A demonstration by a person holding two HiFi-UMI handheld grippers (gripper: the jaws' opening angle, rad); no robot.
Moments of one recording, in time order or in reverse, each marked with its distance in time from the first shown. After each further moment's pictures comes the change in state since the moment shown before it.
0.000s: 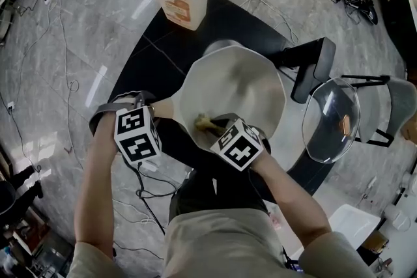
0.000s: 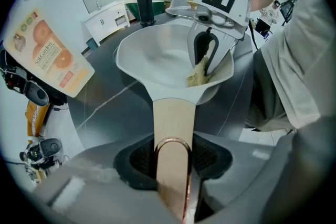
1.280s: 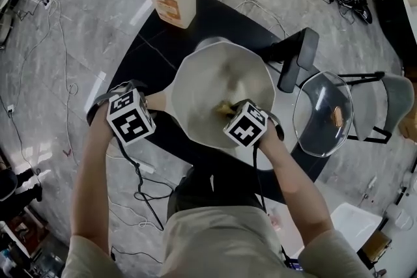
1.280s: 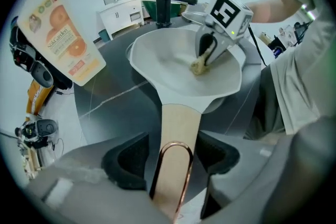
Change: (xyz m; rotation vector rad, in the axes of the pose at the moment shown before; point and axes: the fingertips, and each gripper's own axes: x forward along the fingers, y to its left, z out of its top) left arm -0.005 0.006 0.003 -0.169 -0.010 -0.022; right arm -0.027 -0.068 -0.059 -0.038 0.203 -0.176
